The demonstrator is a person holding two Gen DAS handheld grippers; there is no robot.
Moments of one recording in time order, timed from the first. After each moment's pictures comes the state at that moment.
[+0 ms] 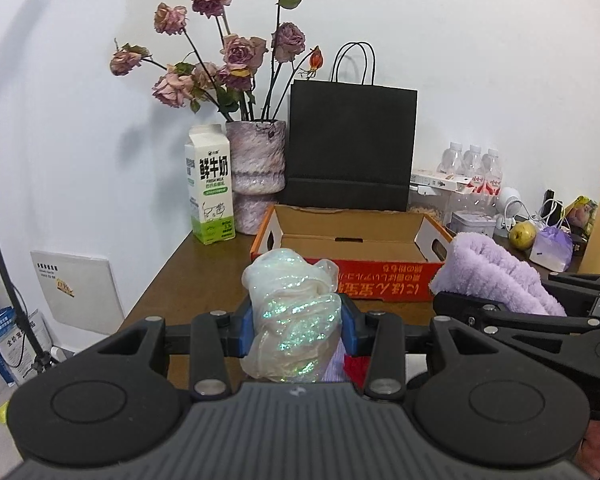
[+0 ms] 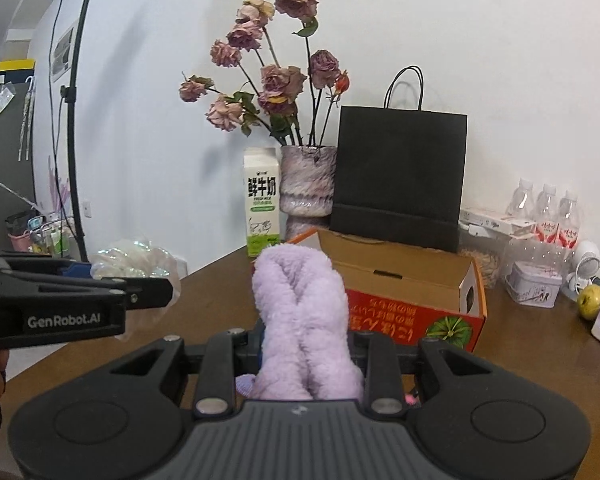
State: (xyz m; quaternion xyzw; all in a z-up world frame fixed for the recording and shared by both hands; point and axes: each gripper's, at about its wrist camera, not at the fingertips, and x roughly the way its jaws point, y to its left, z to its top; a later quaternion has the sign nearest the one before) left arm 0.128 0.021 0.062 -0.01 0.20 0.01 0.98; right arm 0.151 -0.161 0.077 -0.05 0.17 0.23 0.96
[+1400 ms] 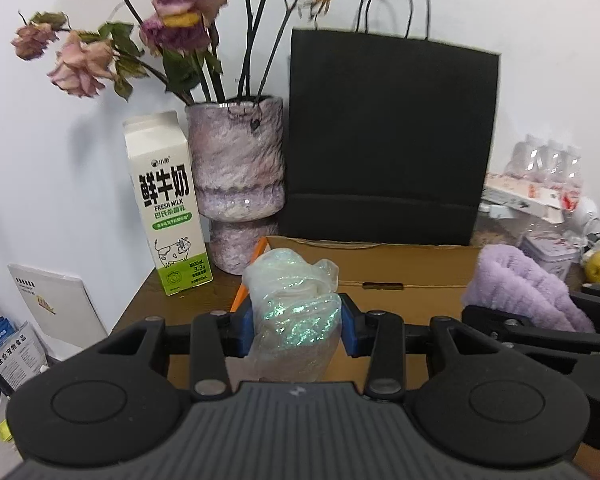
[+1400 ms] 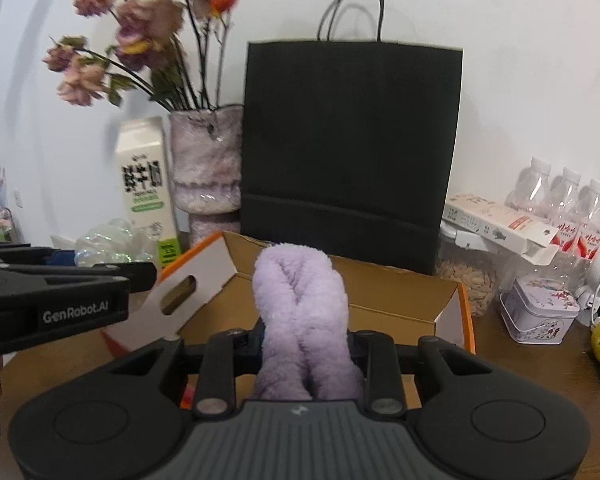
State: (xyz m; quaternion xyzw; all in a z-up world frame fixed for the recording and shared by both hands) left arm 0.383 0.010 0.064 0.00 0.26 0.04 0.96; right arm 0.393 -0.150 0.076 -0.05 0.26 0.17 0.95
